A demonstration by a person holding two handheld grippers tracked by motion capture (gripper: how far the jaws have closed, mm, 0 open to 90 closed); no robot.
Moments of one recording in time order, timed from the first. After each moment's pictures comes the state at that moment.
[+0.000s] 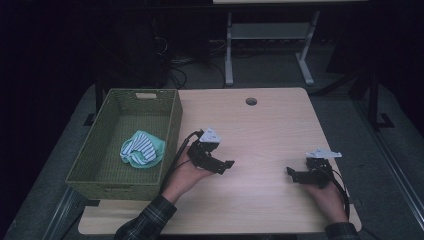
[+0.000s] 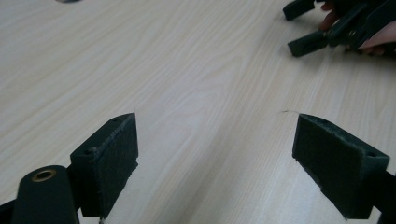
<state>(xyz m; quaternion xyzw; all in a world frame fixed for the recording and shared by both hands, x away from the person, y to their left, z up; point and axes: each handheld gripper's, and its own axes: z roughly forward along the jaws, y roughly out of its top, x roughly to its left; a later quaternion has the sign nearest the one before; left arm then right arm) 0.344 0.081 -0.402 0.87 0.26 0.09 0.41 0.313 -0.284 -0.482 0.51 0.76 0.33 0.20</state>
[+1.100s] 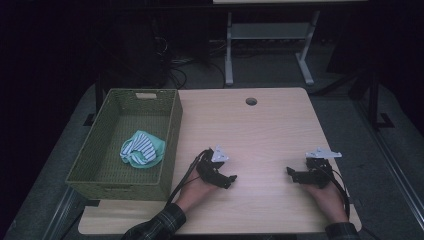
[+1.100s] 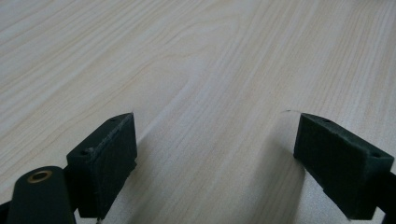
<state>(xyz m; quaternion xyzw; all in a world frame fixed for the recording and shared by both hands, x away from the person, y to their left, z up) 0.339 0.065 -0.479 0.88 0.26 0.11 0.37 0.313 -0.284 -0.482 0.51 0.76 0.33 0.20</state>
